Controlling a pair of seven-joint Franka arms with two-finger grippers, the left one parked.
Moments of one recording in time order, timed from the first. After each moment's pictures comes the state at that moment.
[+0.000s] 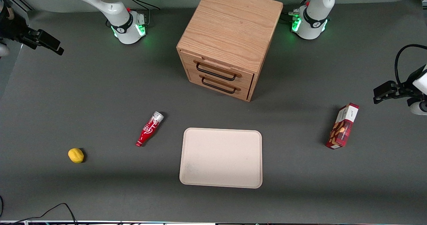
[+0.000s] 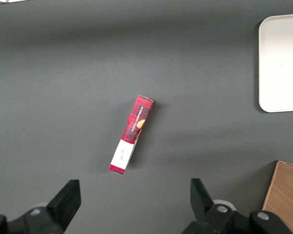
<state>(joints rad) 0.03 -0.22 0.00 -1.69 0.00 1.40 0.32</state>
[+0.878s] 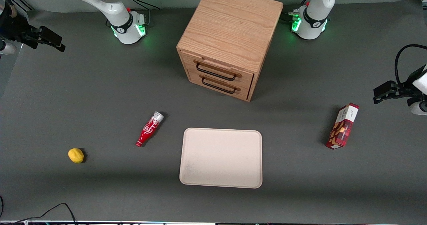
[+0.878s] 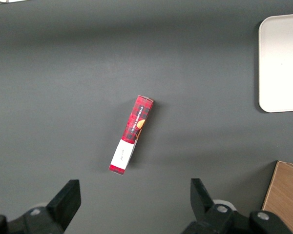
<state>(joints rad) 0.03 -0.21 0.01 -1.68 0.00 1.36 0.18</state>
